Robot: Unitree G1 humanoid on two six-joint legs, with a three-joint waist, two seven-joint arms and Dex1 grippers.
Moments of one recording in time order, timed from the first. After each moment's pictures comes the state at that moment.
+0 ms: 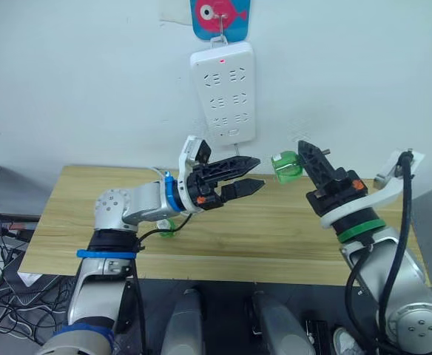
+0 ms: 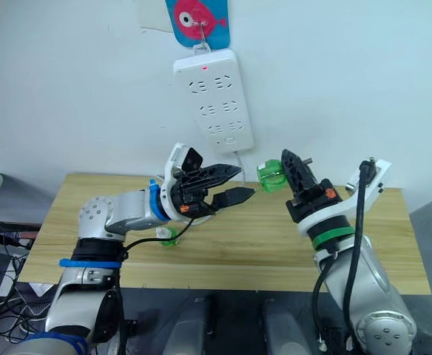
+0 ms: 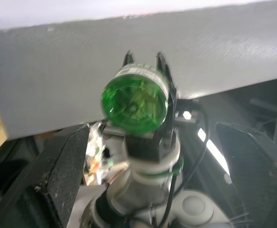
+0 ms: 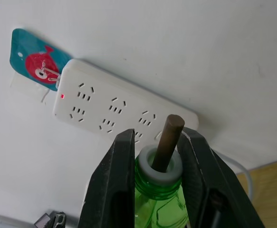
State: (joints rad) left arm -0.71 0.48 0.05 0.19 -1.81 1.41 -0.31; right arm -0.17 -0.42 -0.01 -0.92 1.48 0.35 -0.66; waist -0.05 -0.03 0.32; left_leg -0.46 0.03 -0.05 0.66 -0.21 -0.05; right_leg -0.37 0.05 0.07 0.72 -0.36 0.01
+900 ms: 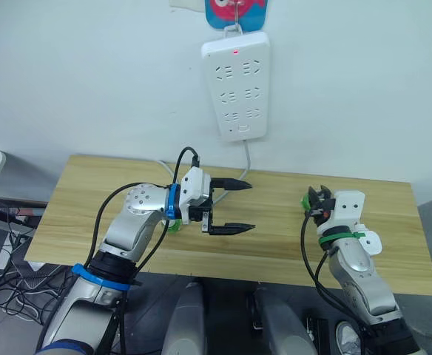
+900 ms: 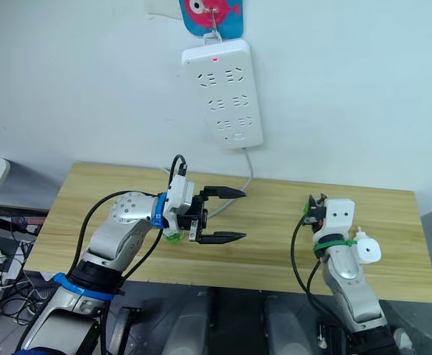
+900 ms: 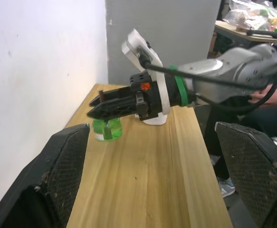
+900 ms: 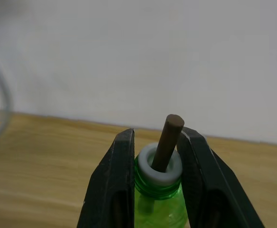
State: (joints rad) left arm -0.52 0.50 -0.23 0.05 -0.45 0.05 -1.23; right arm -0.08 -0.33 0.09 -0.06 0.26 -0.03 -0.11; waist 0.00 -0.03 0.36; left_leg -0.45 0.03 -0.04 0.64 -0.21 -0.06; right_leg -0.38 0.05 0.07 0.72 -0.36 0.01
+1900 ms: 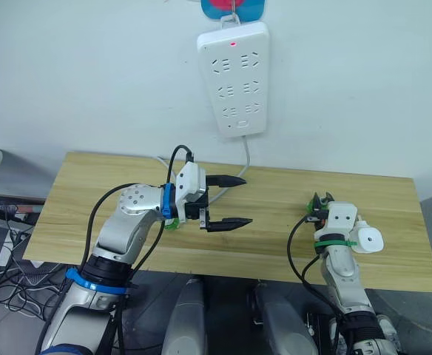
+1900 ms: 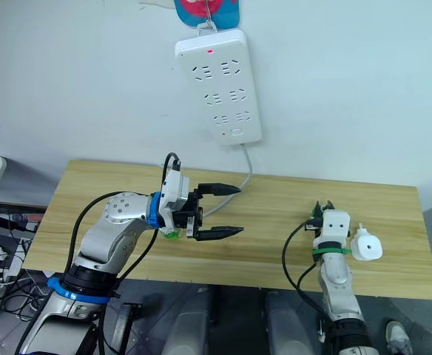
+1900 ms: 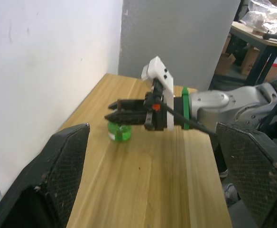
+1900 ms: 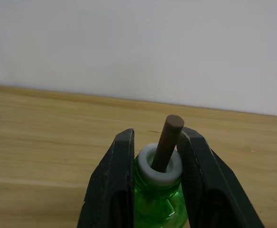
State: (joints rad) left arm -0.50 0.49 -0.17 -0.04 -0.44 0.17 -1.19; right arm -0.16 -0.14 -0.05 0.32 0.03 -0.35 -0.05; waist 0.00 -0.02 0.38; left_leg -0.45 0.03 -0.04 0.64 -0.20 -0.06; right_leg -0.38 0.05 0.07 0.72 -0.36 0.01
